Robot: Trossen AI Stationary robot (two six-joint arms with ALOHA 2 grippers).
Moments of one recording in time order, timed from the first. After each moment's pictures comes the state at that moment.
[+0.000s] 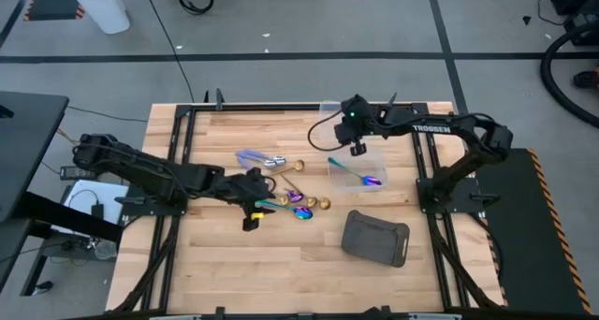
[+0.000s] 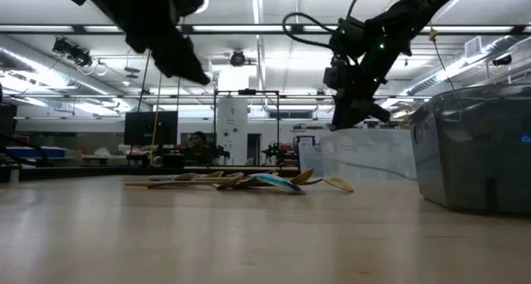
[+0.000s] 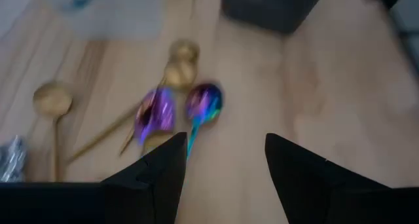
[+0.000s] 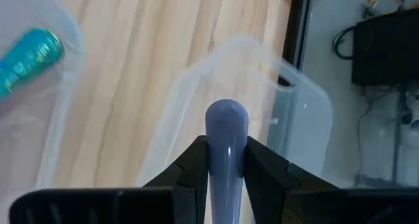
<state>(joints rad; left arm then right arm) -0.19 1.30 0.76 -0.16 -0.12 -0.20 -0.53 1.49 0.93 -0.34 0.12 -0.89</state>
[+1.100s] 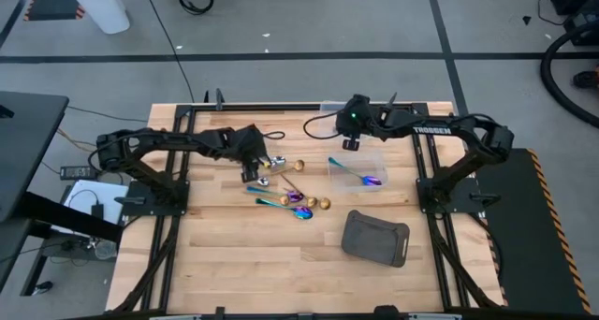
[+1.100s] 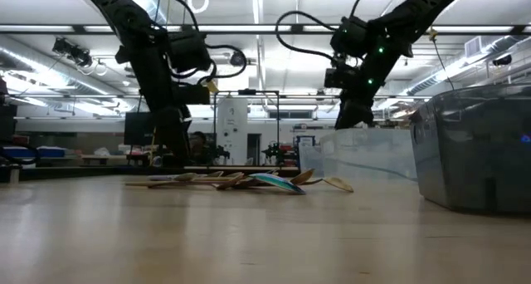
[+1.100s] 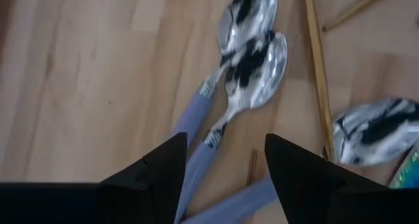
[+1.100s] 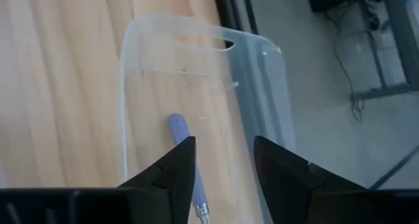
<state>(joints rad) 0.39 1.51 0.76 -0.34 -0.10 0.25 -0.50 1.48 0.91 -0.25 0.33 -0.50</state>
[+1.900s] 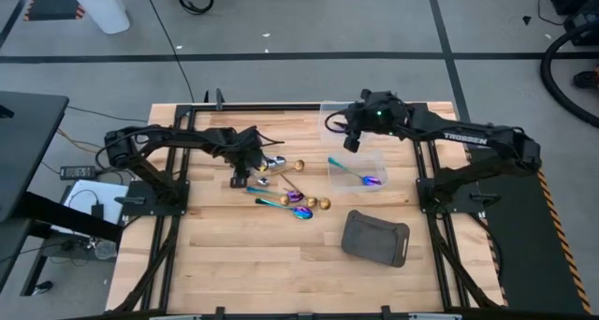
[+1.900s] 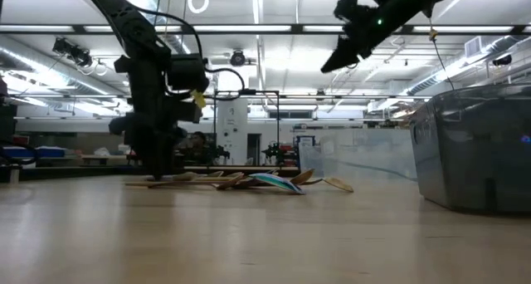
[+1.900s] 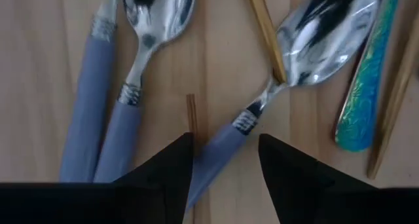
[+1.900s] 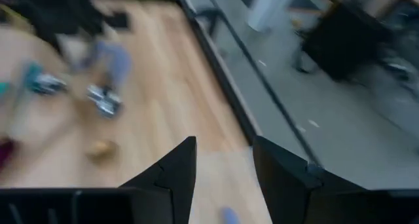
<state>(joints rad) 0.44 1.59 0.76 -0.48 0.08 0.48 -0.41 1.20 0.94 -0.23 0.08 -0.25</state>
